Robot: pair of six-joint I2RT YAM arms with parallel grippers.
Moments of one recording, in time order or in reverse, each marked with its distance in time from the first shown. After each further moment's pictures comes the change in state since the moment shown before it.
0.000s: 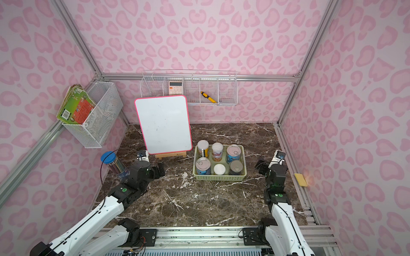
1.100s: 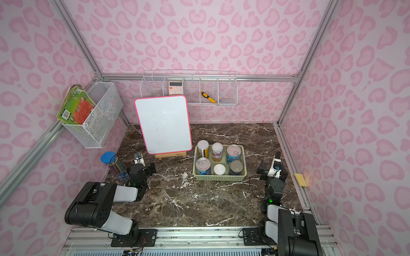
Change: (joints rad) left arm 0.338 0.646 -0.215 1.045 0.075 0.365; right arm -0.063 0.446 -0.242 0.853 -0.061 -0.195
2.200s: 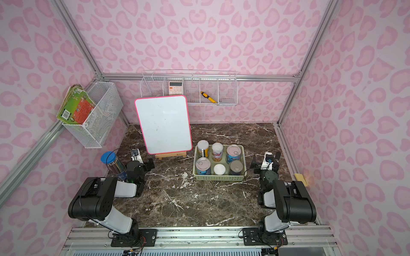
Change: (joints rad) left arm 0.071 0.067 0.058 0.047 0.098 -0.035; right arm 0.094 0.346 0.144 0.201 -0.025 0.003
